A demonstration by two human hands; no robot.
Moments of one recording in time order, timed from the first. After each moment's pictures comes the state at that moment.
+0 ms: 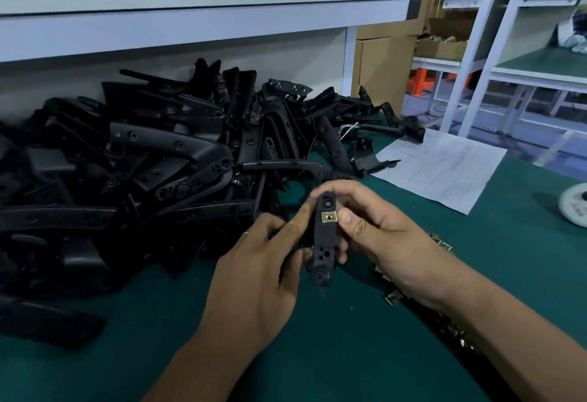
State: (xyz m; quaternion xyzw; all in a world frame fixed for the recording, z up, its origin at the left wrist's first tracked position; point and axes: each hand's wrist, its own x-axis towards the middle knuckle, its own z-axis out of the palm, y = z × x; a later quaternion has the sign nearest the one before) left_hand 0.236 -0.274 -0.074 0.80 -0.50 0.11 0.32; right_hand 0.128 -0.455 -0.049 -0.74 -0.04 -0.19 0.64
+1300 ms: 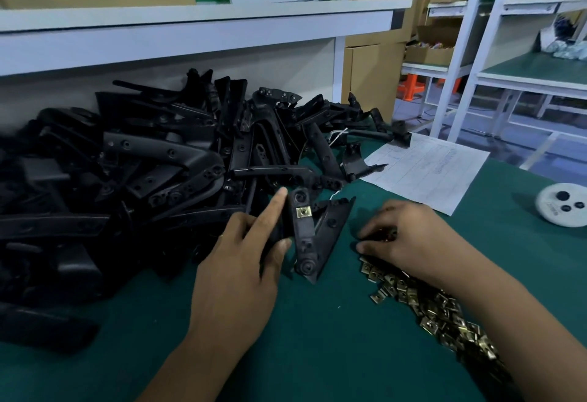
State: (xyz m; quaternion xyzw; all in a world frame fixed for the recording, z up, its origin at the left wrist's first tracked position) left_hand 0.231 -0.273 -0.069 0.82 -0.44 0.15 0.33; right_hand 0.100 -0.505 -0.044 -0.94 0.23 -0.13 0.21
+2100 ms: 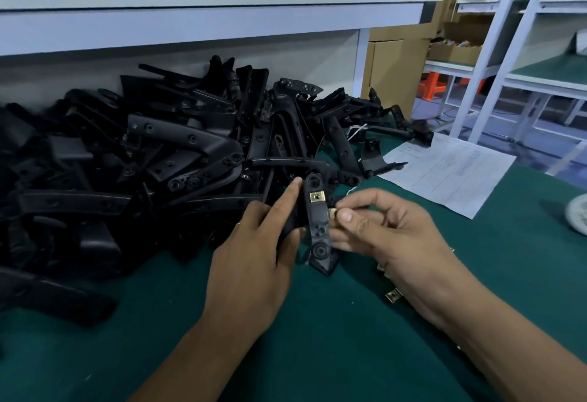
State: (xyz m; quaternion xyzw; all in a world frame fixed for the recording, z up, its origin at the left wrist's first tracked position) left_hand 0.236 -0.275 -0.075 0.83 -0.43 0.14 0.33; right_hand 0.119 -0.443 -0.046 -0.60 0.08 -0.22 0.76
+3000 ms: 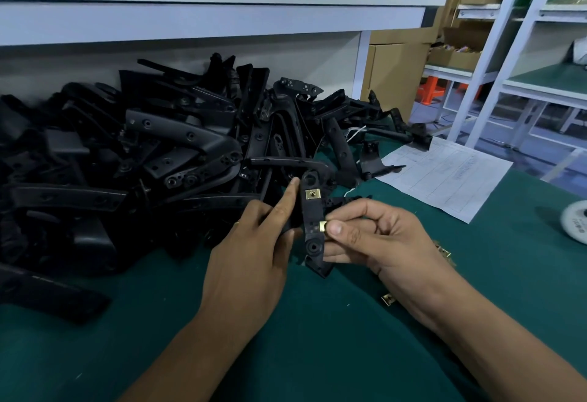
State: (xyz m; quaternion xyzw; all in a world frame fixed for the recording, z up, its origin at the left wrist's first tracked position) left_hand 0.238 -0.276 -0.075 0.83 -0.43 0.14 0.33; right_hand 0.118 -0.438 -0.042 -0.62 0.08 -0.18 0.76
